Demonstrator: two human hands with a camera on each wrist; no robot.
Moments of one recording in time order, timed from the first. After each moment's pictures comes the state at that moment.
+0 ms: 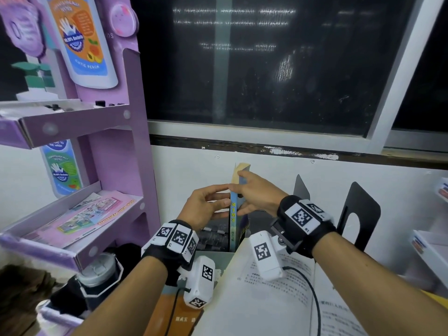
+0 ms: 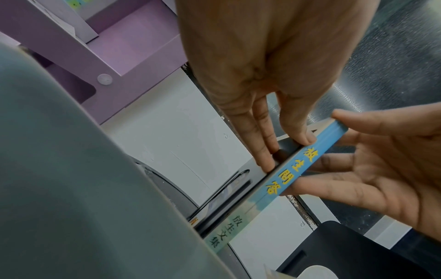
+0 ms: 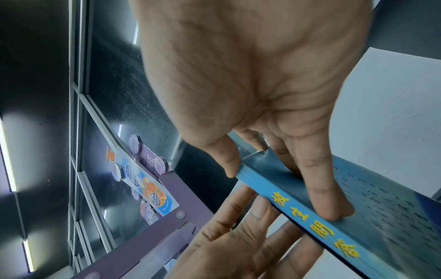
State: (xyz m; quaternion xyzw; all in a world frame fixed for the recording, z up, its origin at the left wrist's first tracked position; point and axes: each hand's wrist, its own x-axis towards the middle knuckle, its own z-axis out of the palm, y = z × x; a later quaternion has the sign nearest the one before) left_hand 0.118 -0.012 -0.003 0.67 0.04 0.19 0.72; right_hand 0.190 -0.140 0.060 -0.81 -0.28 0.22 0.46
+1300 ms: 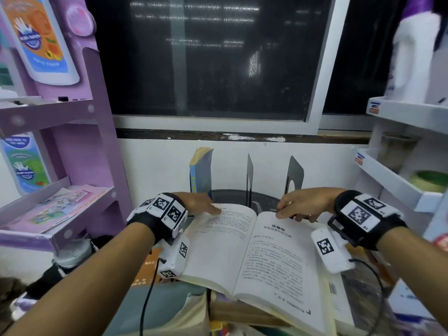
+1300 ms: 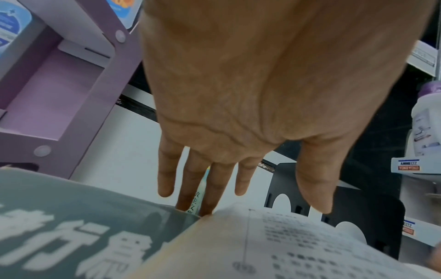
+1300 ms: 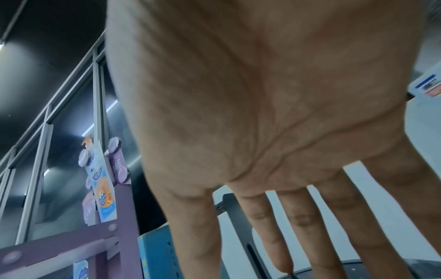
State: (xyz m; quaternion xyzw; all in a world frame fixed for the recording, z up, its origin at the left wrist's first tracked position) left_hand 0.082 -0.109 0.035 0.95 0.09 -0.18 0.22; right_hand 0.168 -0.362 0.060 -0.93 -0.23 0.25 0.11
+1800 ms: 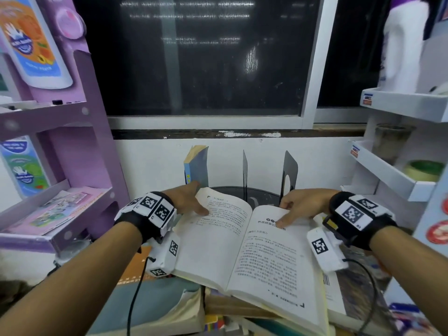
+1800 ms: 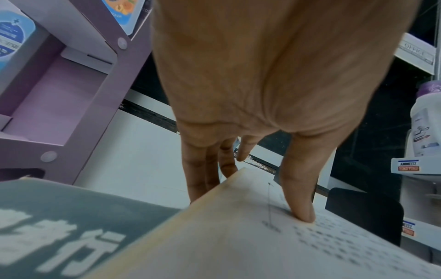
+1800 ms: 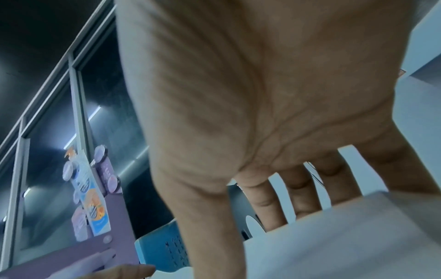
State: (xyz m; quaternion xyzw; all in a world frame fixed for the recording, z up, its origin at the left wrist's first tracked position) left_hand 0.076 -0.096 0.028 0.93 0.15 -0.09 0.34; right_hand 0.168 -0.374 0.045 -0.93 -0.23 0.24 0.13
